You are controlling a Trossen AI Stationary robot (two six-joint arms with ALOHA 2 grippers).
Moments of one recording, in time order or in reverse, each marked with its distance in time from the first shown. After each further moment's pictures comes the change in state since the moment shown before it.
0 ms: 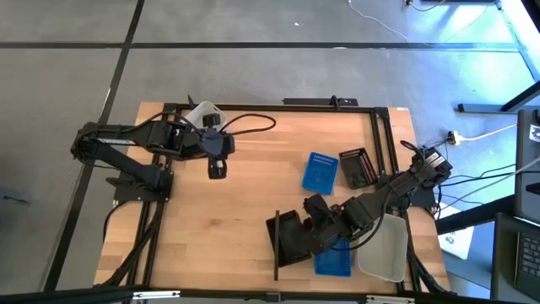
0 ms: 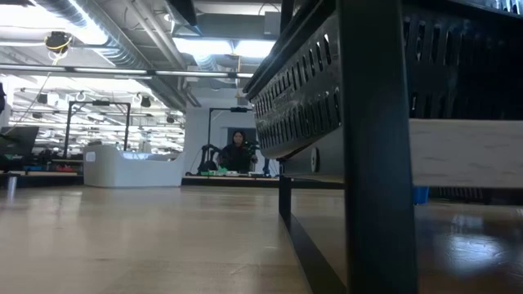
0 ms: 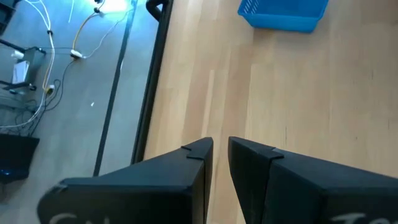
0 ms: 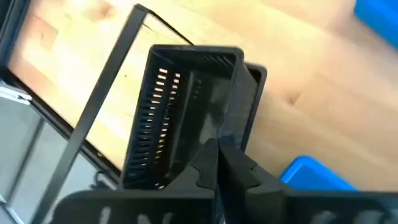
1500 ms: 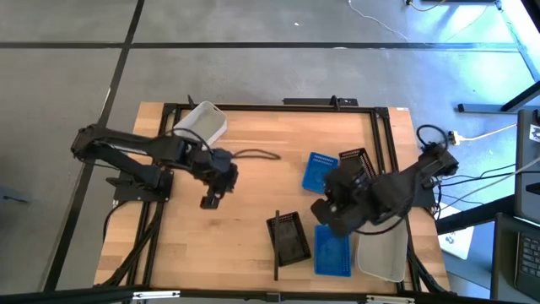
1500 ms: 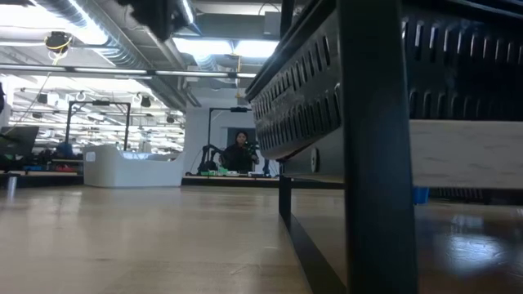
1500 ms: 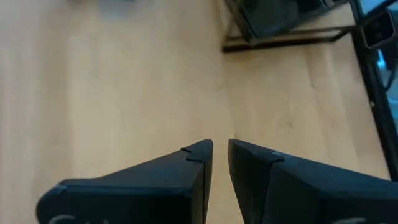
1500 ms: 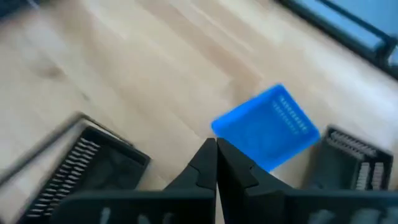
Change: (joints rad) left arm -0.052 0.000 -0.237 0.140 0.581 -0.150; right arm -0.013 -0.070 0.278 -0.563 0.327 -0.253
